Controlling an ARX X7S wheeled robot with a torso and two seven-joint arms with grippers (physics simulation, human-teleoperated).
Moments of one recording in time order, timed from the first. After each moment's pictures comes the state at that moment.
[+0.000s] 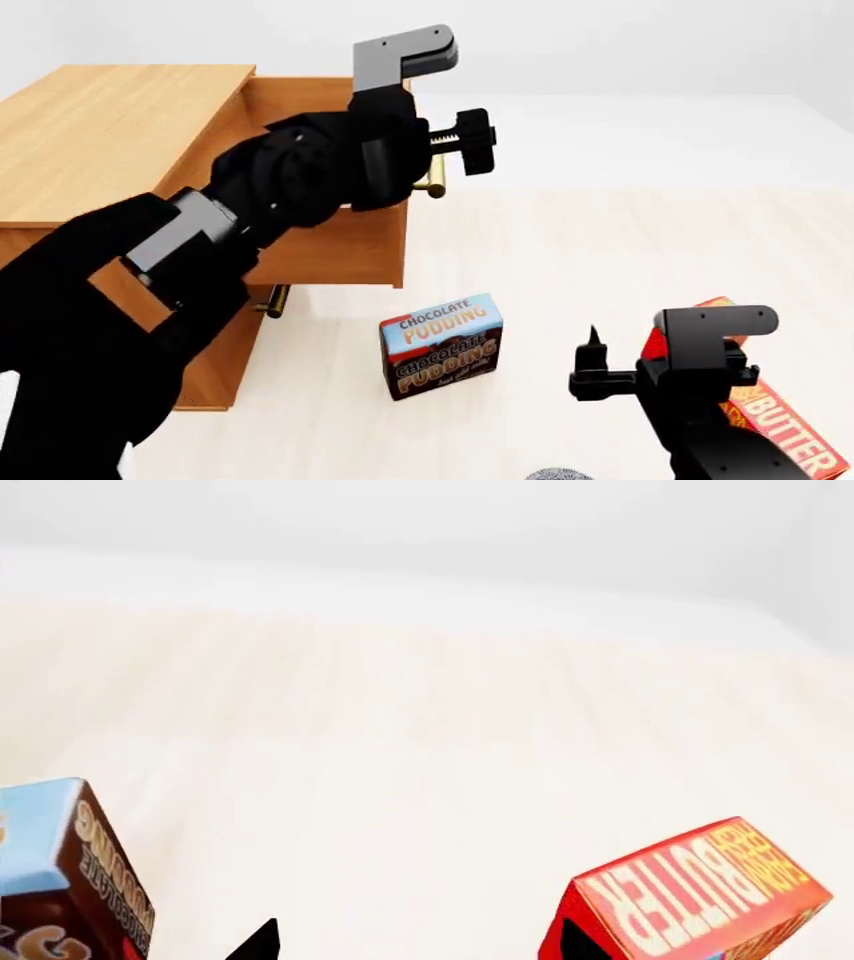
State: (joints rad) left arm -1.59 -0.08 1.31 -0.82 -1.86 -0.44 -0.64; right arm 0.25 0.36 0.02 -0.31 0.32 0.84 0.09
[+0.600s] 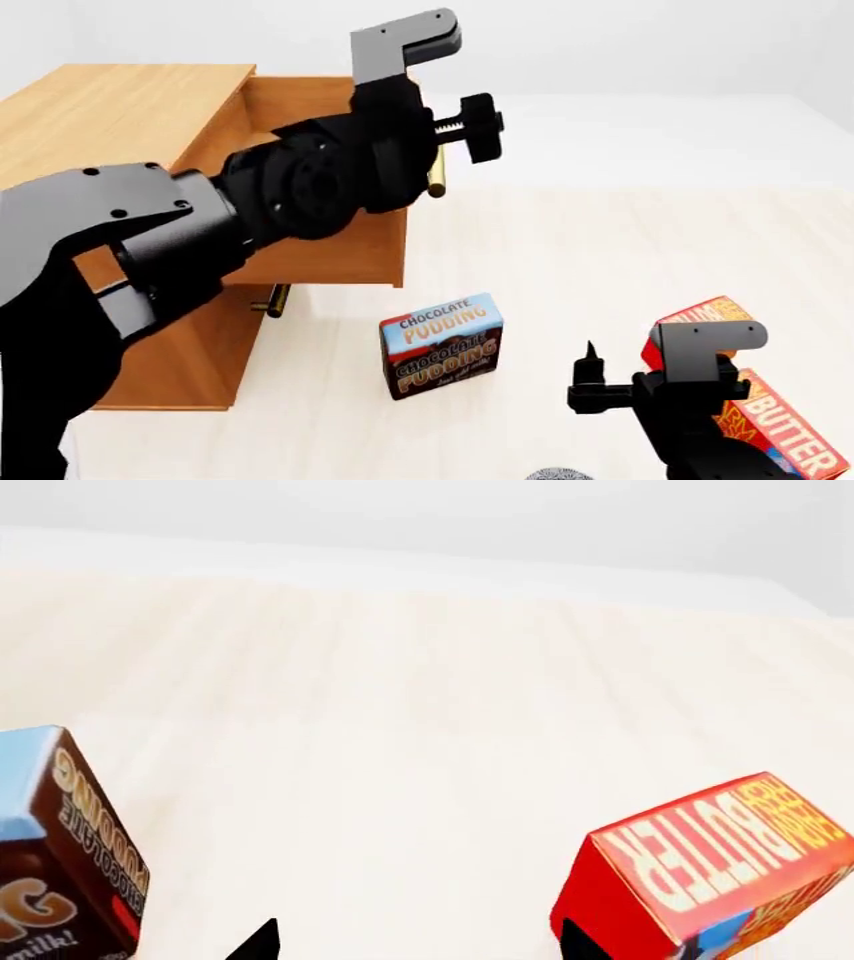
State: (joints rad) left arm -1.72 -0.11 1.74 -0.64 -2.24 -0.09 -0.71; right arm 0.22 0.36 0.01 -0.22 0.32 0.77 0.07
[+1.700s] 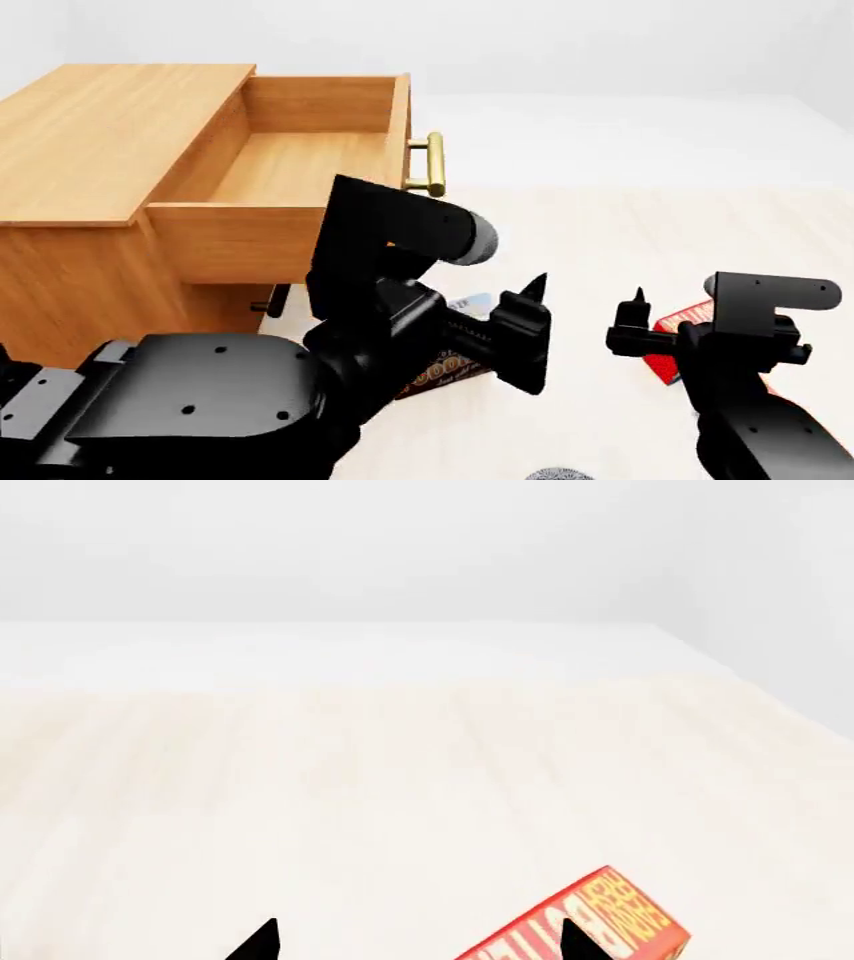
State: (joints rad) left arm -1.63 -0.62 1.81 0.61 -1.73 0.23 -0.84; right arm 0.35 0.37 0.09 -0.24 0.33 0.82 0.17
